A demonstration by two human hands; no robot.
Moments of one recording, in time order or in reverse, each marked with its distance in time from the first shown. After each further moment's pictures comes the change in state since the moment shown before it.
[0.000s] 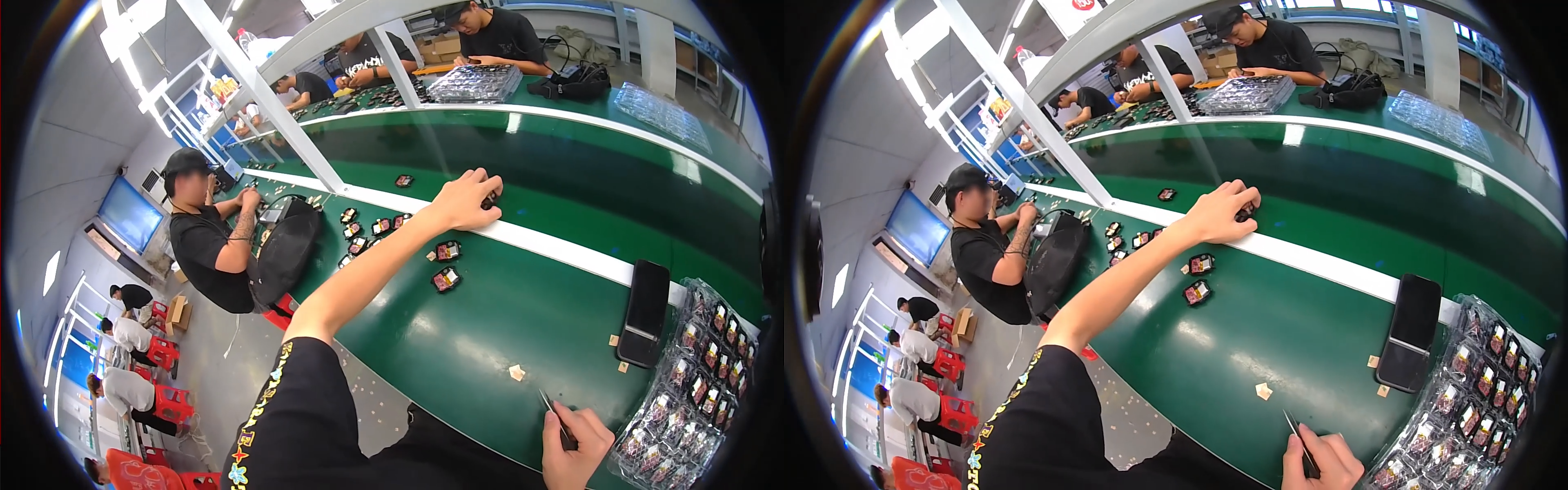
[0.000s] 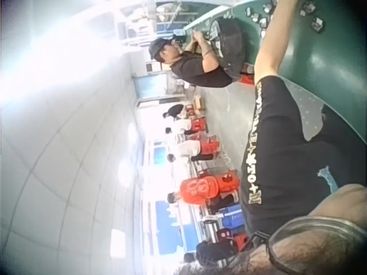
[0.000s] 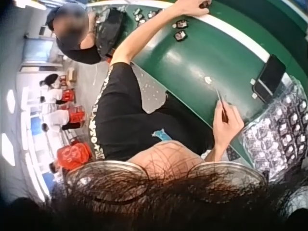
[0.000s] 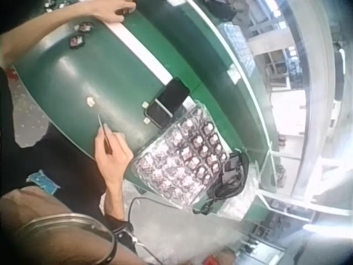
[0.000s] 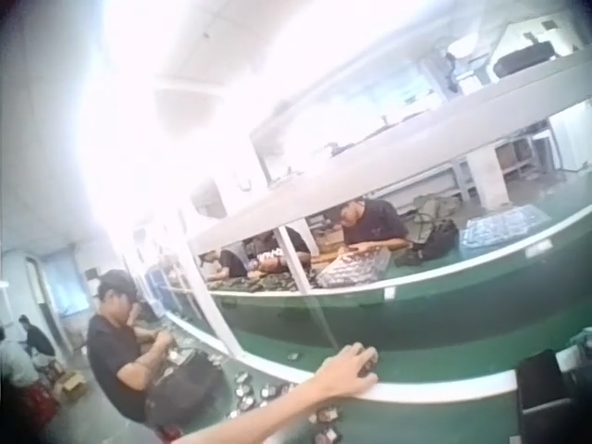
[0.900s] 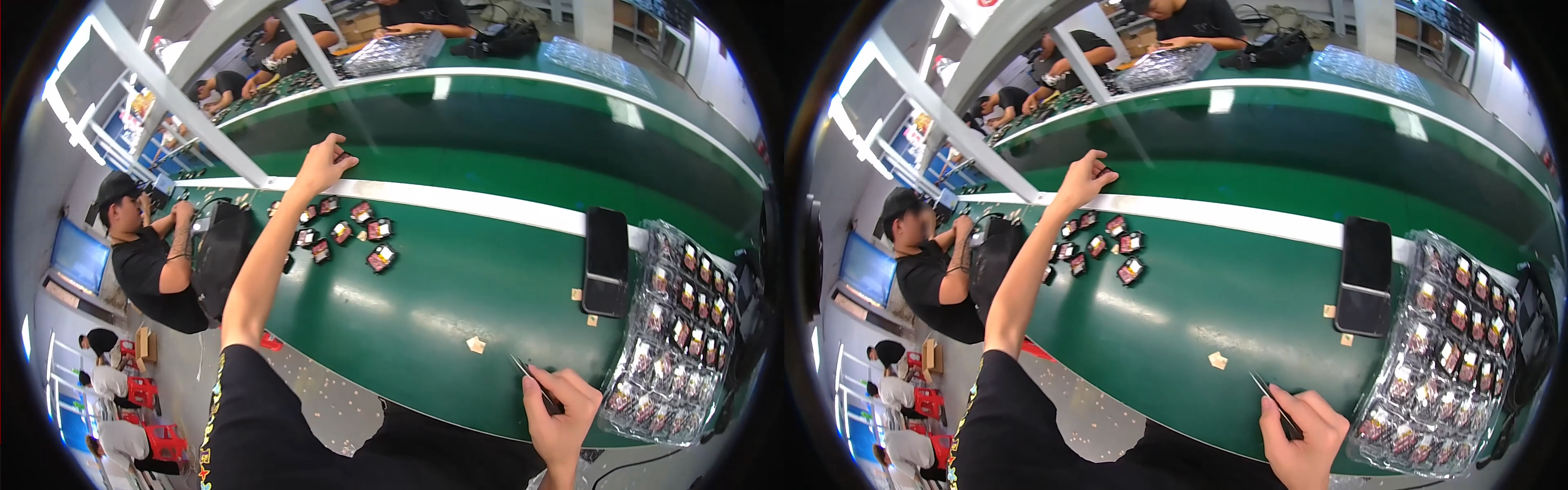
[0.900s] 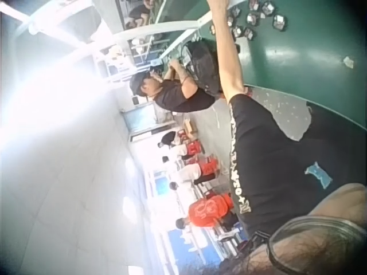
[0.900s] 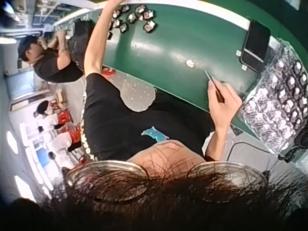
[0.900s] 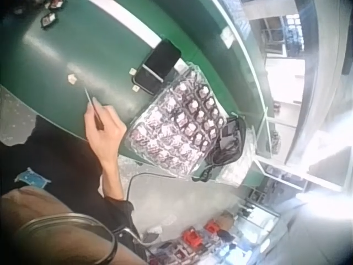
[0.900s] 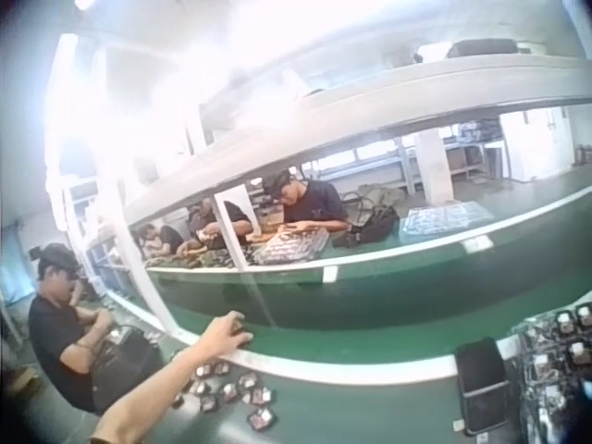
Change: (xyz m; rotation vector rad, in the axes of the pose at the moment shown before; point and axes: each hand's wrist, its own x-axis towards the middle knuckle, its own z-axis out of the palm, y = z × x) left_hand -0.031 -0.140 -0.030 -0.190 0.163 -0.249; right_hand -0.006 0.007 0.012 -0.040 0.117 0.078
